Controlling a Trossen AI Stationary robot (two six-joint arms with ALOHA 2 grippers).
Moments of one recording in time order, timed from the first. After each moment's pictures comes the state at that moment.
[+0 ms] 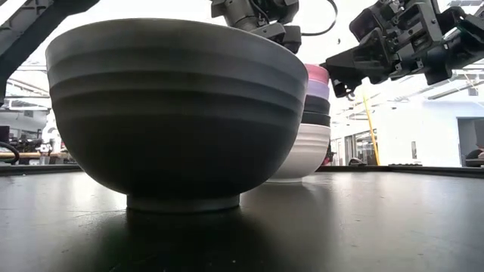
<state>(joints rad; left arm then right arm) 0.13 2.16 2.03 -1.02 0.12 0.10 -0.10 1.13 0.26 0.70 -0.37 0.06</state>
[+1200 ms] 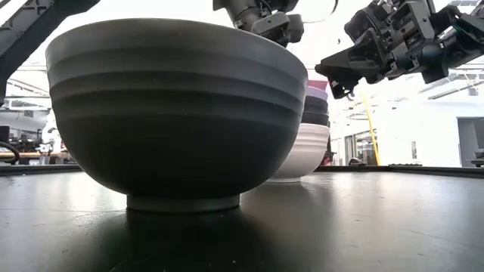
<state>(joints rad) 0.13 2.16 2.10 -1.01 0.10 0.13 -0.10 1.15 0.28 0.69 -0.36 0.09</state>
